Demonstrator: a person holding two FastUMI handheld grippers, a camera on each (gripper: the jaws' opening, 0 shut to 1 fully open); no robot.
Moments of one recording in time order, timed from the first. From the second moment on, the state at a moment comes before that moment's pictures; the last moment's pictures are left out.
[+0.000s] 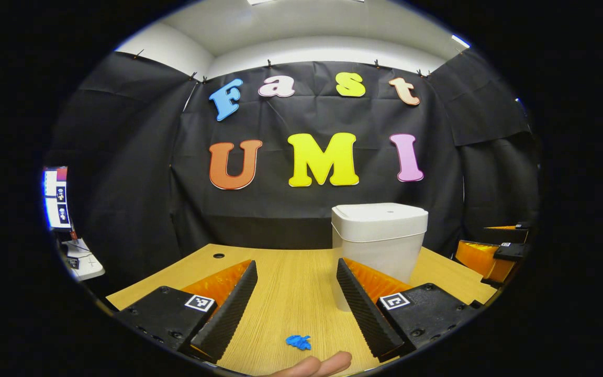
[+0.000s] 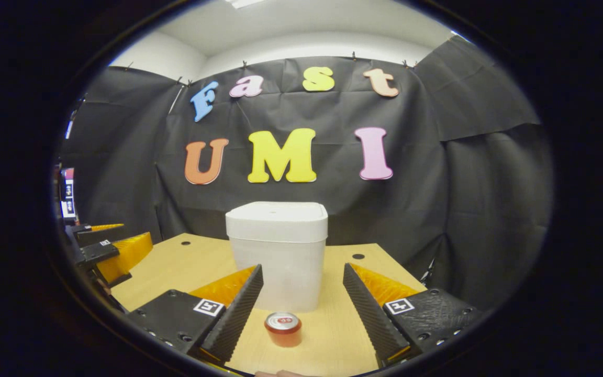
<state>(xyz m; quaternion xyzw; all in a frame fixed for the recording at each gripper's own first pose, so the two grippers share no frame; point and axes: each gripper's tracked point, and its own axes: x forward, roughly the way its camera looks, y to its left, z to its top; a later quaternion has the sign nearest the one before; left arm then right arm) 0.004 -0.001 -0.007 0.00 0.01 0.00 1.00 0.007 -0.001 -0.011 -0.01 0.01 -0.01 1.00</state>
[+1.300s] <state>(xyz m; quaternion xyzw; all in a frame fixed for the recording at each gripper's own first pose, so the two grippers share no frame) 0.018 0.007 -0.023 -0.02 0.04 0.00 1.00 0.032 -0.003 0.042 -0.02 -0.05 -0.03 1.00</state>
